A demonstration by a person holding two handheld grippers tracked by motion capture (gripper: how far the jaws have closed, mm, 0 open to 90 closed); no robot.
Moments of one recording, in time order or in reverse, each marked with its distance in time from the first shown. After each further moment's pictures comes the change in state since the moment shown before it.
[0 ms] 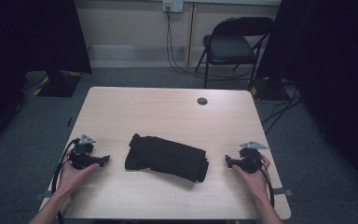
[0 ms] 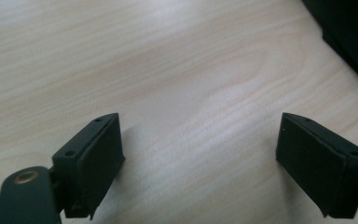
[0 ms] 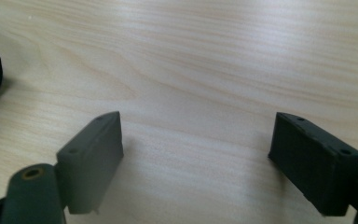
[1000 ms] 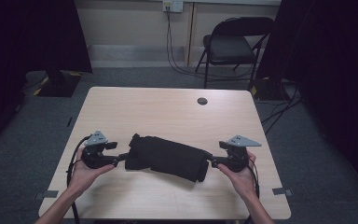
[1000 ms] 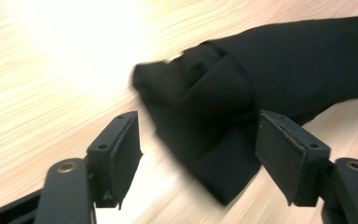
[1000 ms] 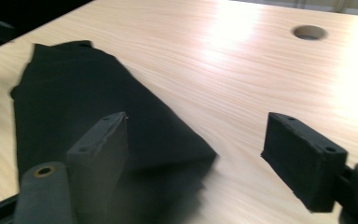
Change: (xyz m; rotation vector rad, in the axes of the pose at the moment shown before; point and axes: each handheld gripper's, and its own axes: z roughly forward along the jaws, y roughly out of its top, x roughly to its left) left arm -0.055 0.043 -0.038 -0.147 -0.265 0.114; right arm 0.068 0.048 -0.052 -0.200 0.308 -0.067
